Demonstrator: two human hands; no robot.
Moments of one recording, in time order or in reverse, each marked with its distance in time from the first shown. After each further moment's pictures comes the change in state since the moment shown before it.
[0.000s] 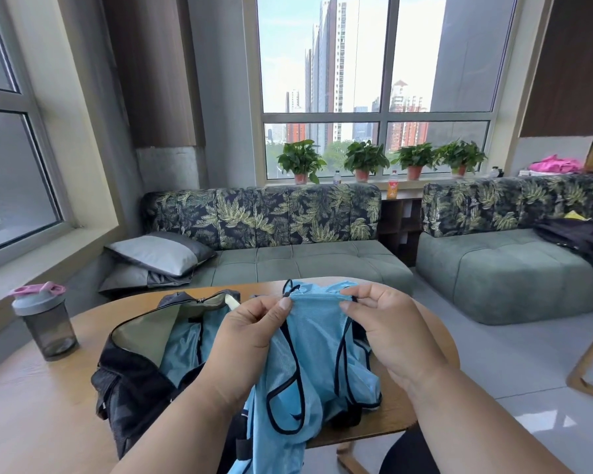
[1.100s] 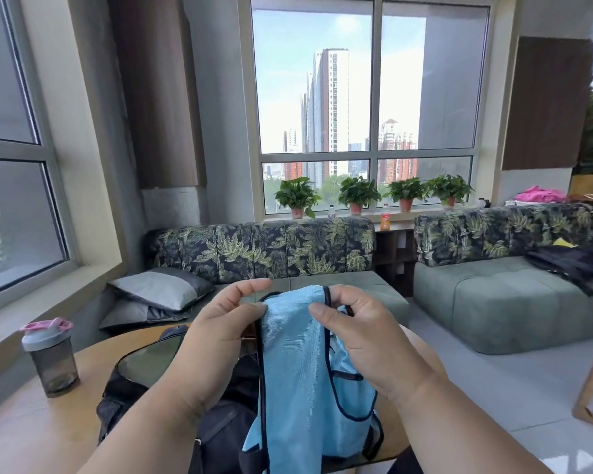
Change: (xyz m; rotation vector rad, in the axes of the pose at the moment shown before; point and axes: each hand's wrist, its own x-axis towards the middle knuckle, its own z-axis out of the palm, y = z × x) left_hand -0.028 0.080 0.005 -0.048 -0.046 0.044; right_hand -0.037 -0.064 -0.002 0.062 -0.239 -0.245
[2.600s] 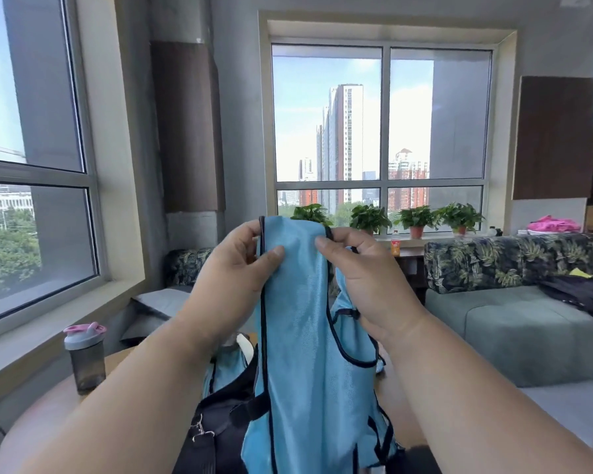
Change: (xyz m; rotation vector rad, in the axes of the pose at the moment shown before) left_hand -0.038 0.092 0.037 0.304 -0.045 0.408; right_hand -0.011 -0.109 0.009 0.195 0.091 -0.137
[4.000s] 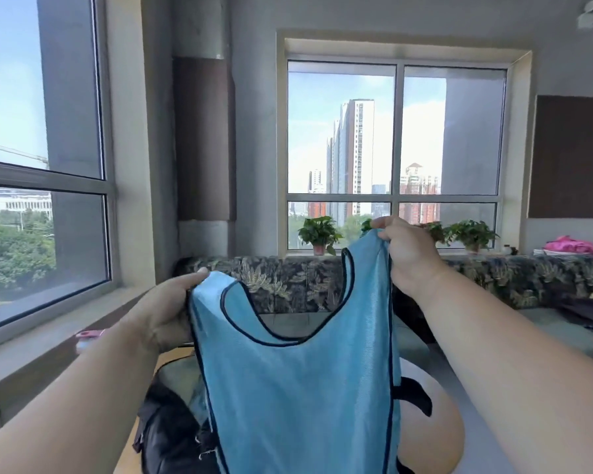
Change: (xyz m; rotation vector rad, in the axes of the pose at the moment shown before) left_hand 0.026 -0.042 -0.117 -0.295 0.194 -0.667; right_hand 0.115 0.008 -0.049 -0.047 0.225 0.118
